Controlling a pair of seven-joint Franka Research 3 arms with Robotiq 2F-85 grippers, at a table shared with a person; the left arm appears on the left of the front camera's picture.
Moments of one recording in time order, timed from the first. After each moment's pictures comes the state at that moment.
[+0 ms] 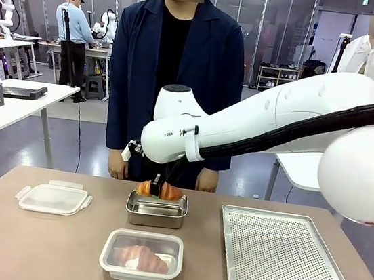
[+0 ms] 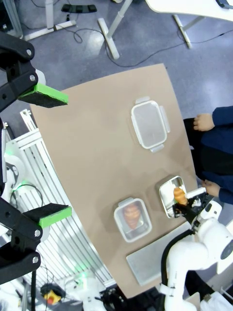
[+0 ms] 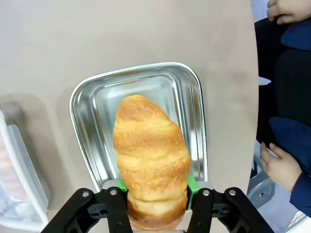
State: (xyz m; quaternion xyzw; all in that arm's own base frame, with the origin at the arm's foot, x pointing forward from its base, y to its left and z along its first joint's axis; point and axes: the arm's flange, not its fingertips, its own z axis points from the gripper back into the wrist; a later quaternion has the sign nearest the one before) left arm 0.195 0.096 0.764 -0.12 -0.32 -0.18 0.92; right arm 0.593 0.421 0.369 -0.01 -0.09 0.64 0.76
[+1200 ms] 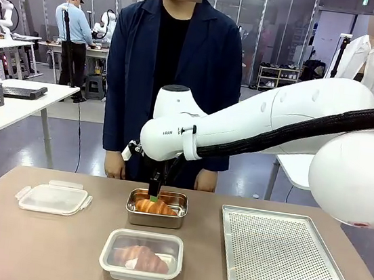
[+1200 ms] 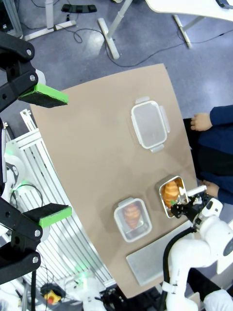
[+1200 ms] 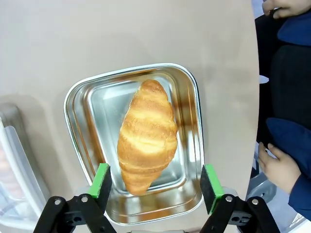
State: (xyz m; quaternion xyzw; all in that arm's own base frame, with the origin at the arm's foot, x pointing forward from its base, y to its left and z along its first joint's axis) left arm 0.195 0.096 0.764 -0.12 -0.32 -0.18 0.92; right arm 0.600 0.422 0.367 -0.01 -0.08 0.64 0.76
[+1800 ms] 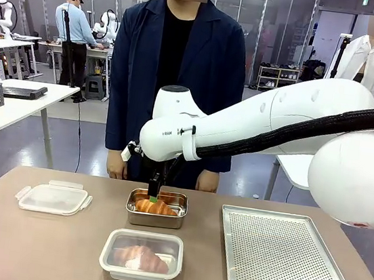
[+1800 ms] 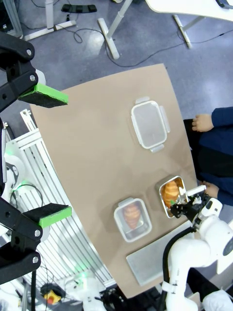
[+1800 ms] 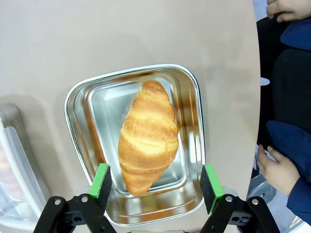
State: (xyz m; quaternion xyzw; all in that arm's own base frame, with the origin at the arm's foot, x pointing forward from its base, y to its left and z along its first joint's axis) left arm 0.195 0.096 0.764 -0.12 -0.32 -0.18 0.92; right arm 0.599 0.423 0.366 -0.01 -0.08 0.64 0.76
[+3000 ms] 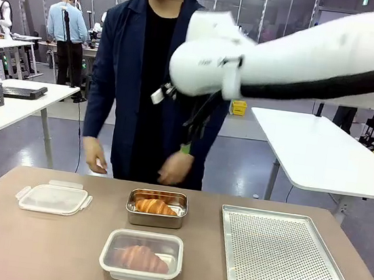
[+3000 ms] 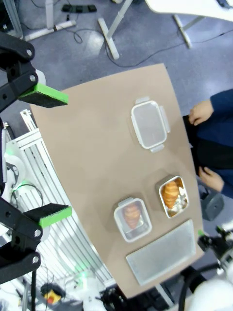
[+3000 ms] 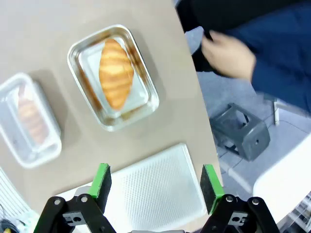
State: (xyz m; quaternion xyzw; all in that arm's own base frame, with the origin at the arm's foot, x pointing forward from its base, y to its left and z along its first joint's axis) left arm 0.195 0.096 0.764 -0.12 -0.32 -0.18 0.92; right arm 0.573 0.336 0.555 -0.05 -0.11 0.53 0.84
